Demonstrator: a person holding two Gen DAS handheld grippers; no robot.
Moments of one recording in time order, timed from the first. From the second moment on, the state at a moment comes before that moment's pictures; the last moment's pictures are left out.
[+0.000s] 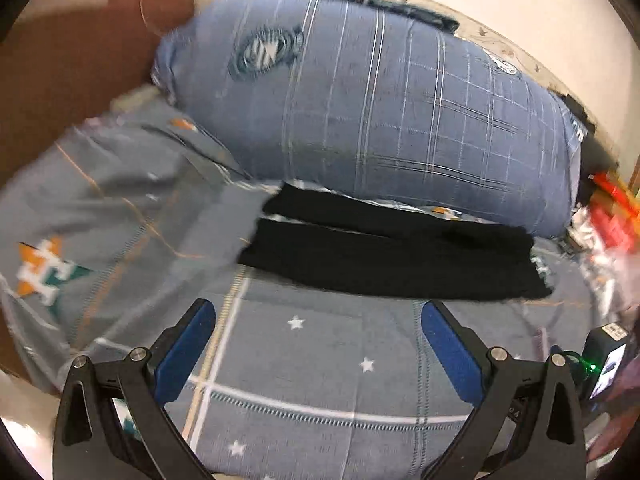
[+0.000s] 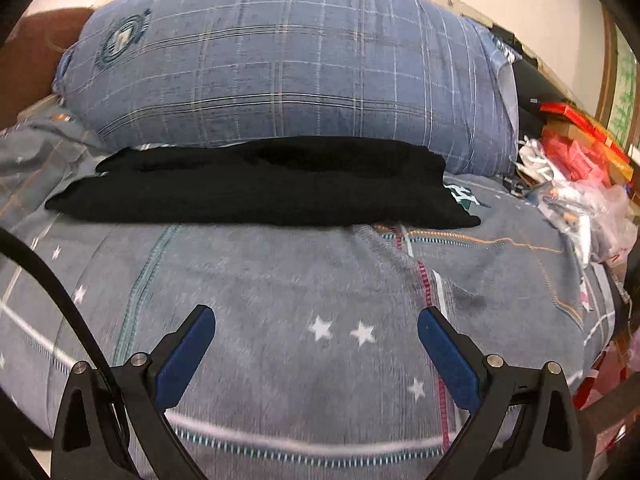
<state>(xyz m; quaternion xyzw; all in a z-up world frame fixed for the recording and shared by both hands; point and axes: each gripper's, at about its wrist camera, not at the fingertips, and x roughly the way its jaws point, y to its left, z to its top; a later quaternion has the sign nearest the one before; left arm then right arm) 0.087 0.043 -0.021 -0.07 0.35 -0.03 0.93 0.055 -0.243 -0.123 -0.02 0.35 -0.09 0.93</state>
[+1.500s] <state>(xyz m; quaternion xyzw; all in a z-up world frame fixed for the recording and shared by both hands) 0.497 0.049 -0.111 0.02 0.53 -0.09 0.84 0.423 -0.468 -0.125 0.07 0.61 -0.01 0.79</state>
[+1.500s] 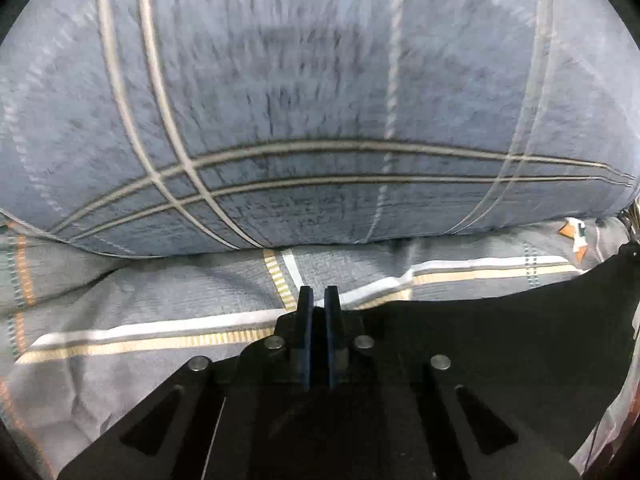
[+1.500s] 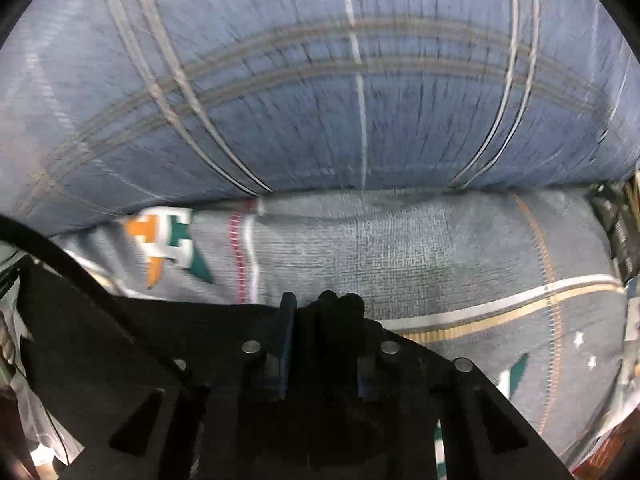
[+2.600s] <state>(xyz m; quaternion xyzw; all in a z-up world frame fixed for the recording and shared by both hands) 0.185 0.160 -0.089 -0.17 0.46 -0.07 0.87 0.150 -0.527 -0.115 0.28 0.48 -0.03 0.83</state>
